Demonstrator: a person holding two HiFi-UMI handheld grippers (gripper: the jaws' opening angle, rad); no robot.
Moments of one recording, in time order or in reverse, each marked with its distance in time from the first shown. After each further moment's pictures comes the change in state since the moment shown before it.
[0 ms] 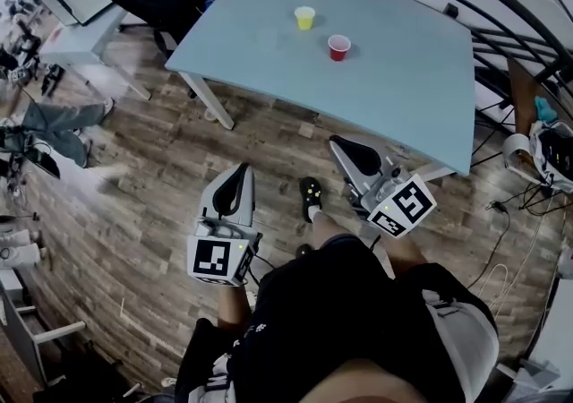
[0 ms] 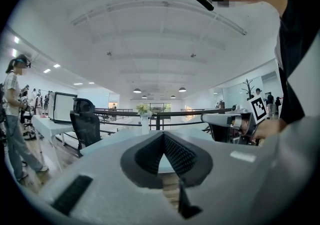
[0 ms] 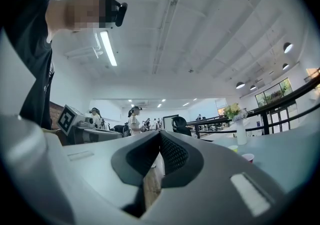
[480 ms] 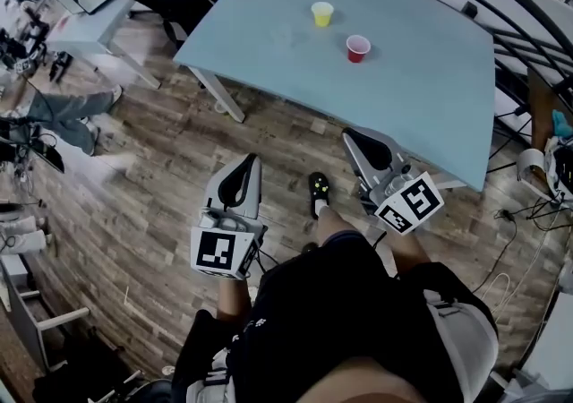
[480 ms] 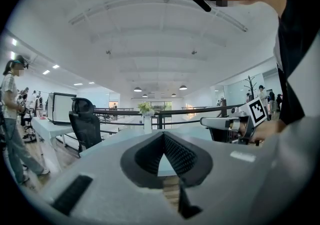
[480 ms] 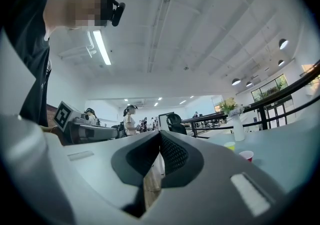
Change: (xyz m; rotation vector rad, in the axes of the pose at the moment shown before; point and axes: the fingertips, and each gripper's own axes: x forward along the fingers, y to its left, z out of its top) left arm 0.047 0.028 0.002 0.018 0.018 0.008; right arm 0.032 -0.055 -0.018 0.039 0.011 -0.036
